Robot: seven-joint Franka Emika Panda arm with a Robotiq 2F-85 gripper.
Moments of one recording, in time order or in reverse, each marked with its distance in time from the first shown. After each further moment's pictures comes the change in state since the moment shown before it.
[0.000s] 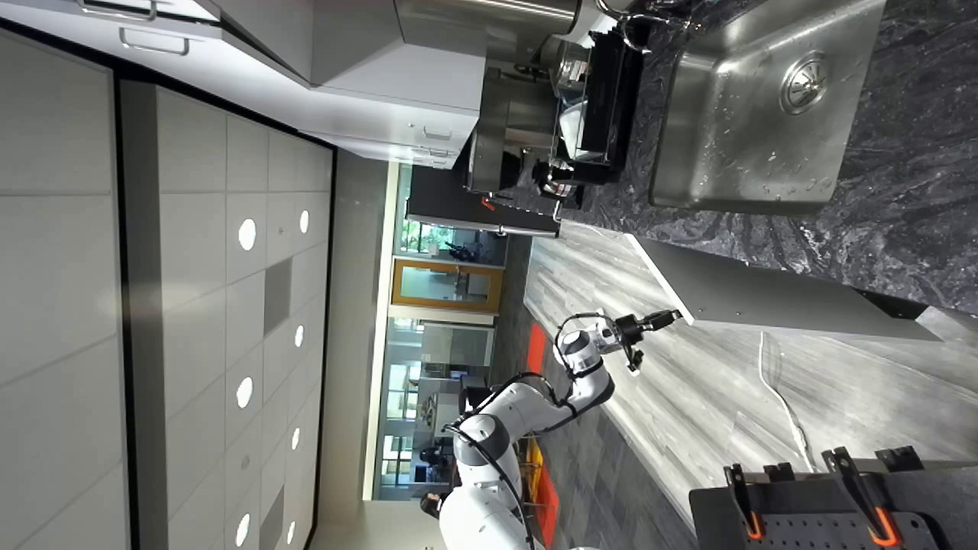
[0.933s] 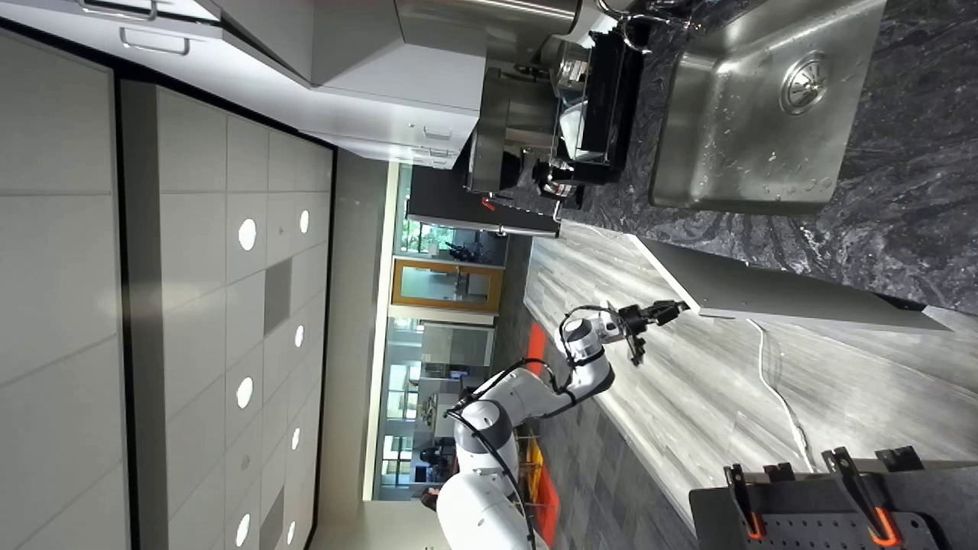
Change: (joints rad) arm -0.130 -0.032 0.094 0.002 -0.081 -0.021 0.165
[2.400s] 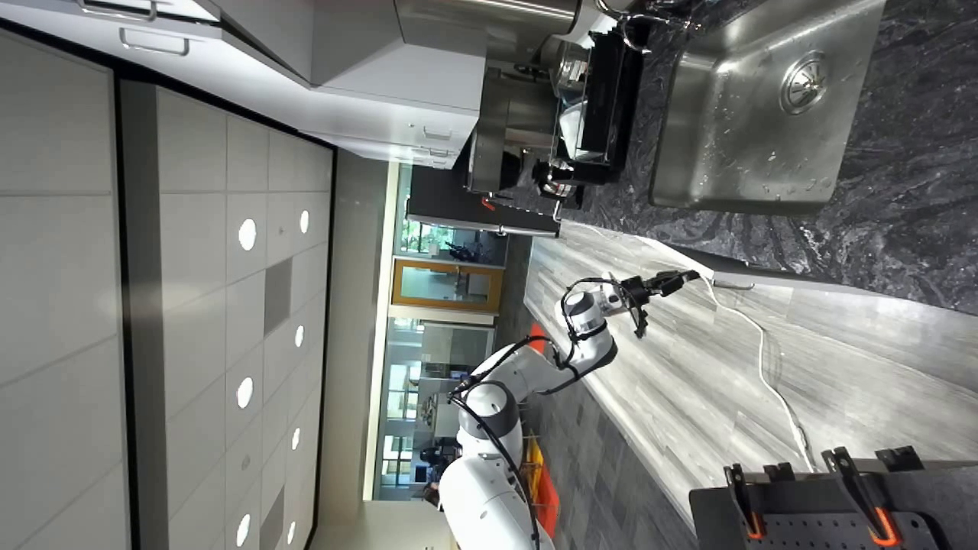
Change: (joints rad) arm -0.151 0.002 0.031 0.061 -0.077 0.004 -0.016
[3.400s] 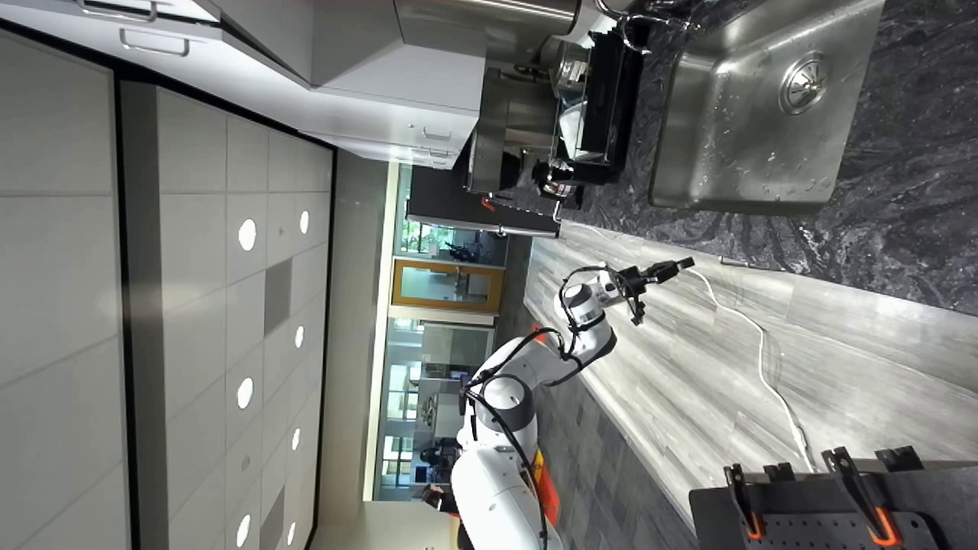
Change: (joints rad) arm -0.053 0.080 0.036 0.170 -0.041 -0.062 -0.085
